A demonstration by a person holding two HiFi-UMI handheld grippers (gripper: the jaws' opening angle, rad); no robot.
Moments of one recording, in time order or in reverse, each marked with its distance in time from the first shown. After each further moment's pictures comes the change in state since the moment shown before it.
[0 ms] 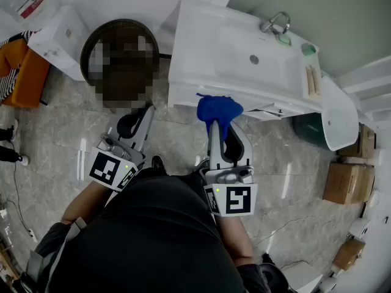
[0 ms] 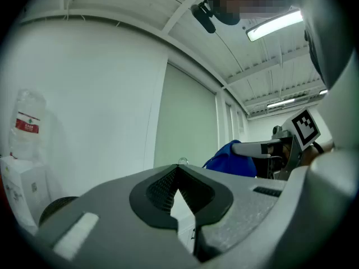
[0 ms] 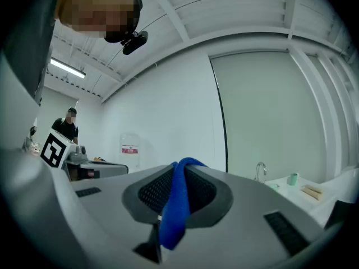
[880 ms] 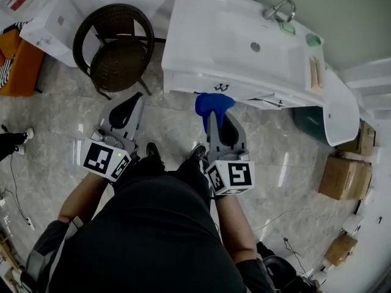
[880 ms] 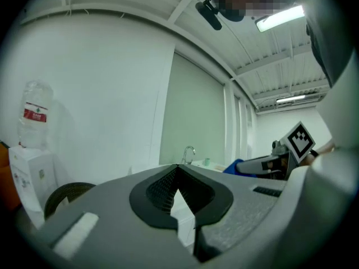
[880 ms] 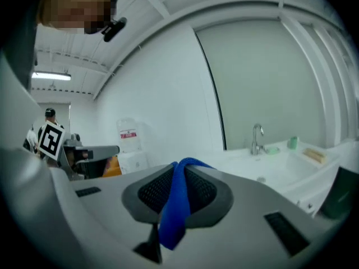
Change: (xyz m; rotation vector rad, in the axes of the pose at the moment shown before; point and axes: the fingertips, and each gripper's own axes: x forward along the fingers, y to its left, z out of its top) left arm 0.024 0.011 -0.047 -0.033 0.083 0.079; right arm 0.014 -0.050 -0.112 0.176 0.221 0.037
